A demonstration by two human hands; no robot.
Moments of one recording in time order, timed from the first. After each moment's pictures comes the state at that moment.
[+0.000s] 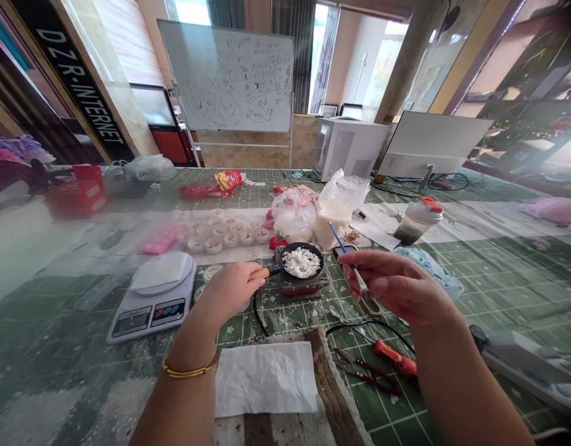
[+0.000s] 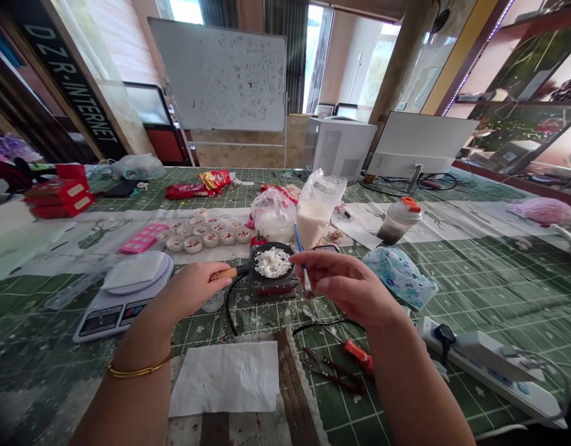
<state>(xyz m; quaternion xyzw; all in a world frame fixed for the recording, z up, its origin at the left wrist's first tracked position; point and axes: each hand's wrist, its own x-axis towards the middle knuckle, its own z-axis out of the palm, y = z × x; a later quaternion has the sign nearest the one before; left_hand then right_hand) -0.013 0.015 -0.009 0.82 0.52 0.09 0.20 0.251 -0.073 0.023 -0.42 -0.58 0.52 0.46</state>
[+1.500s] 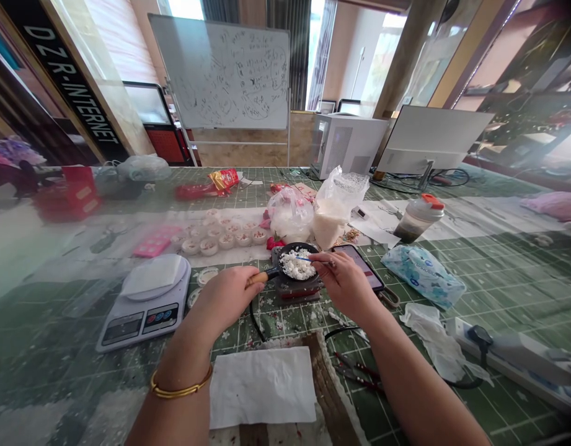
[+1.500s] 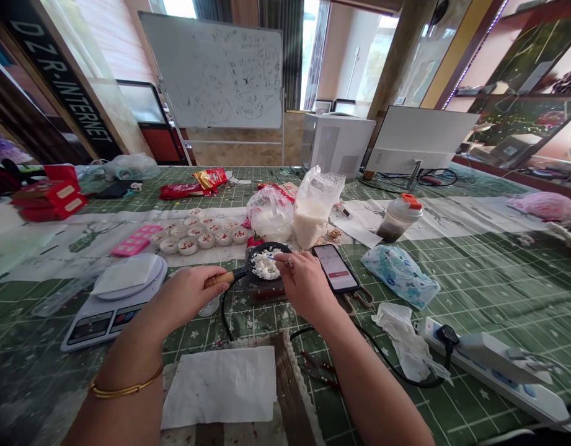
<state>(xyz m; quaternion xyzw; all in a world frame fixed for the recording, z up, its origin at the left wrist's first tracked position) -0.006 0.014 -0.007 0.83 0.52 0.08 0.17 0.215 -0.035 -0.020 -0.60 -0.72 0.05 0.35</state>
